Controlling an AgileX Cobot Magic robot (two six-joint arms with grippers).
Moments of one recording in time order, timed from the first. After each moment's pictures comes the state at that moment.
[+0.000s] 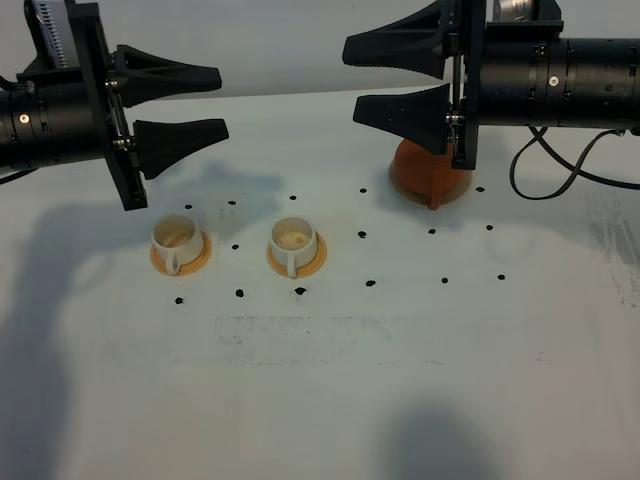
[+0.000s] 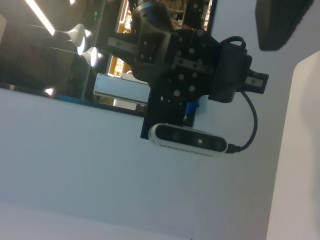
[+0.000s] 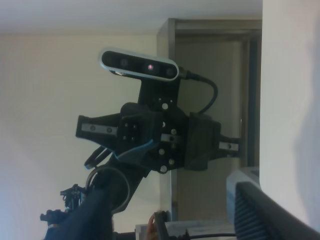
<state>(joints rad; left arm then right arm) 0.04 1.69 -1.06 -1.57 1.19 0.37 0.12 1.67 -1.14 1.74 1.16 -0.49</state>
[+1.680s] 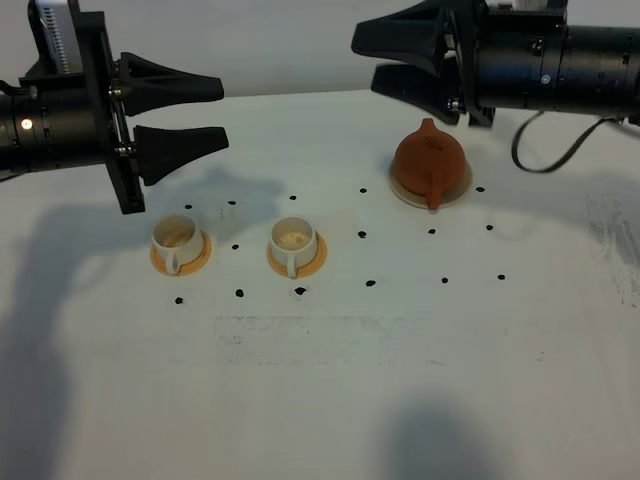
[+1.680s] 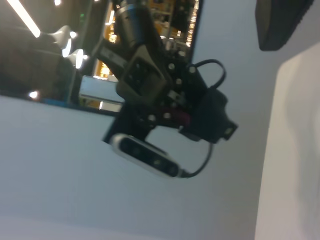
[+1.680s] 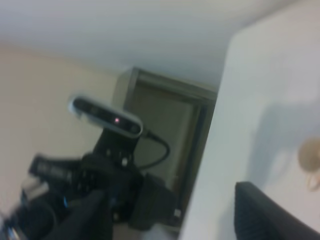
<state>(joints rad) 0.04 1.69 -1.06 -1.54 1.18 0.42 0.12 1.67 -1.17 1.74 1.02 -0.85</state>
